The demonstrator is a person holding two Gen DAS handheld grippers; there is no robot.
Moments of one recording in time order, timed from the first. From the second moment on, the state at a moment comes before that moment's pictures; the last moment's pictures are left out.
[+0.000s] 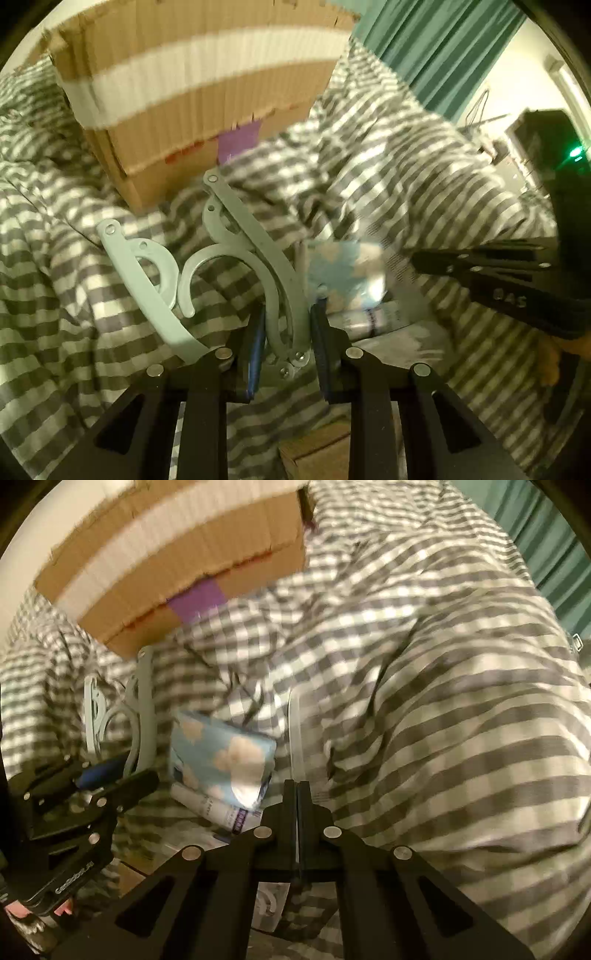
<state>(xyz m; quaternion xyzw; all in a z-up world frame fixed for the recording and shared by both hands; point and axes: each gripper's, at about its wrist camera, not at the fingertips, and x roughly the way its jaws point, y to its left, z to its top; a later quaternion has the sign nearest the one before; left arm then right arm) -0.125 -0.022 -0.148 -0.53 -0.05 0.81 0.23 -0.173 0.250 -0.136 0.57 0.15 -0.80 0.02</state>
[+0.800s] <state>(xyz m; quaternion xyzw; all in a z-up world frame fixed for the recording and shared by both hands) -0.128 -0.021 -0.129 -0.50 -0.09 0.83 0.24 -0.159 0.266 -0.114 0.55 0.14 -0.82 0.05</state>
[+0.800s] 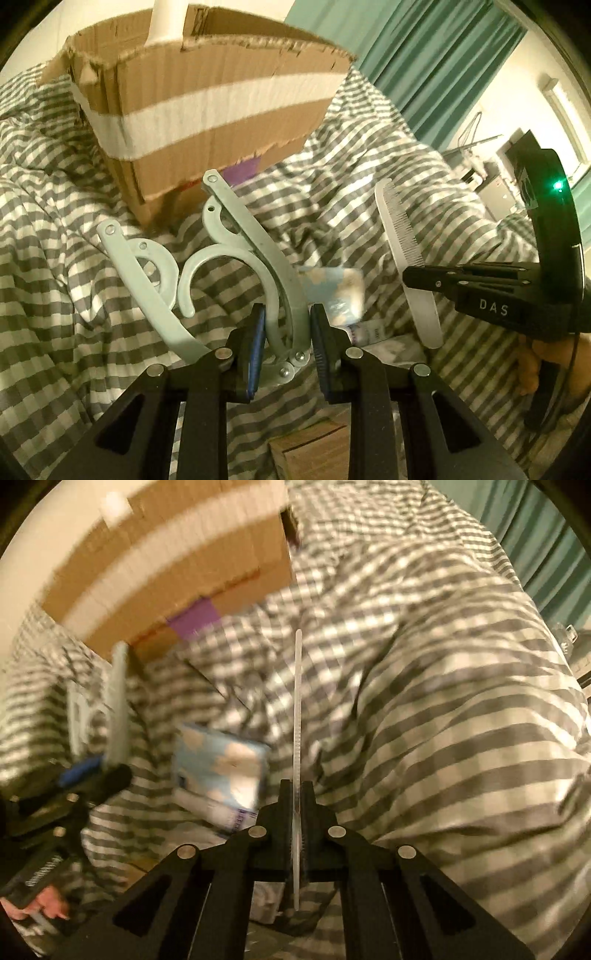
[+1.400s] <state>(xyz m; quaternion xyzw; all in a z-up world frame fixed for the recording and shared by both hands) -0.194 -0.051 0.040 -0.34 -0.15 0.88 0.29 -0.186 0.149 0.041 0.38 0.13 -0.88 0.25</state>
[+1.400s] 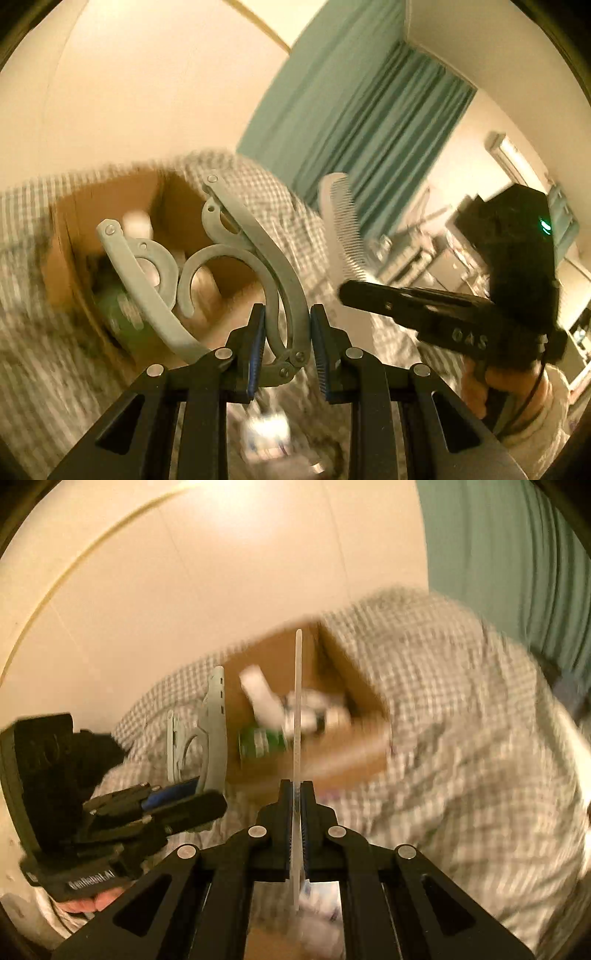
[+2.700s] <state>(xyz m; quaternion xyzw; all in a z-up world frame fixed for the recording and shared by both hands) -0.157 -0.088 -0.044 -0.36 -0.12 0.91 0.15 -0.165 0.227 -0.019 0.38 0.14 -0.88 0.23</state>
